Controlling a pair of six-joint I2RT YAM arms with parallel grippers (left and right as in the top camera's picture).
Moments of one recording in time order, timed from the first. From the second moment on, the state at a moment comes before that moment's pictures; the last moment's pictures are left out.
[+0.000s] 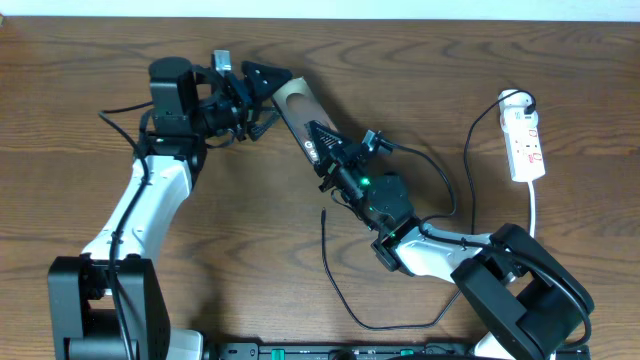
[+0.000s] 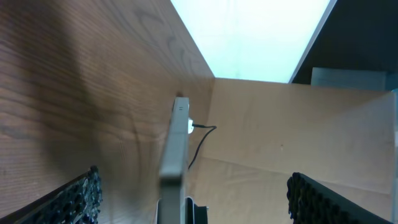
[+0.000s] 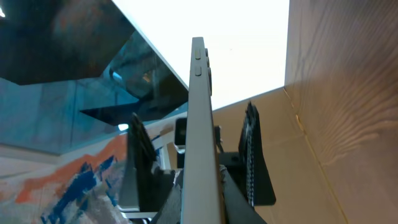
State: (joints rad) left arm -0.05 1.61 1.05 0.11 0.91 -1.19; right arm 0.72 1.77 0.65 1.24 0.06 1.95
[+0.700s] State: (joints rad) left arm -0.07 1.61 1.05 0.11 0.87 -1.13; right arm 0.75 1.77 0.65 1.24 0.08 1.95
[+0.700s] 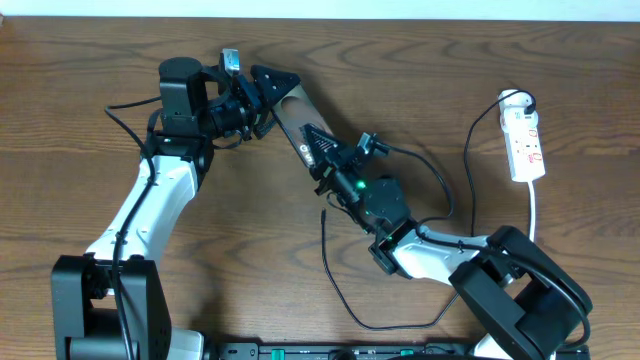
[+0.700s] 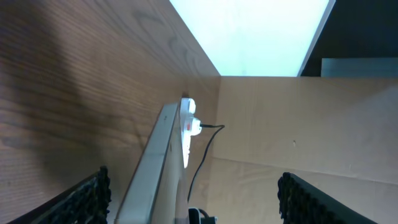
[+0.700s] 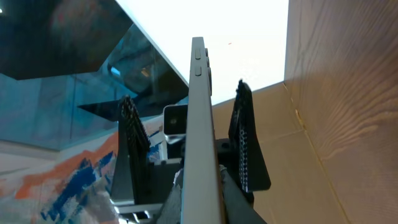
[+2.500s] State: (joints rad) left arm -0.09 1.61 1.05 0.10 0.83 -1.09; right arm 0.79 1.77 0.65 1.28 0.11 1.95
